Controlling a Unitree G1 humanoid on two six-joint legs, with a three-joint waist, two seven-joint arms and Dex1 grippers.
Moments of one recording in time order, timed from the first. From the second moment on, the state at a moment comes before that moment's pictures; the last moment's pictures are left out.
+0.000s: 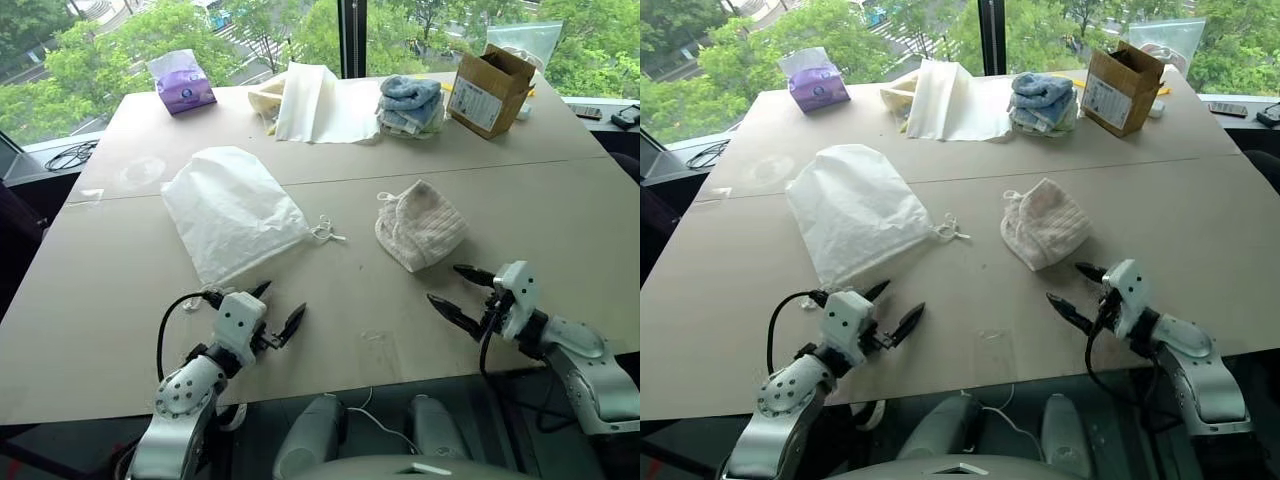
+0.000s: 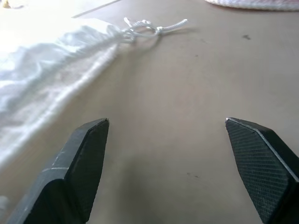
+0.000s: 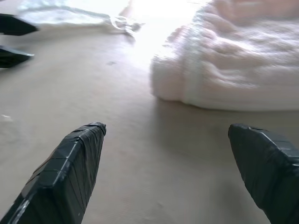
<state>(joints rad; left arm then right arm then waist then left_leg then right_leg) 0.26 0.44 0.04 -0.30 -0.02 -0.07 -0.43 0.07 -0.52 -0.02 -0.29 0.42 0.27 0.84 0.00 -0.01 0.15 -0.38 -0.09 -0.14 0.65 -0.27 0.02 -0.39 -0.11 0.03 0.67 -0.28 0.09</state>
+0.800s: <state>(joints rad) 0.08 0.46 0.07 -0.19 0.45 -0.02 -0.14 0.02 -0.50 0.08 -0.46 0.51 0.42 0.80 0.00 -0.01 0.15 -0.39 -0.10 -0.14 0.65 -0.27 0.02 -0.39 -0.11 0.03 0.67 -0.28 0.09</state>
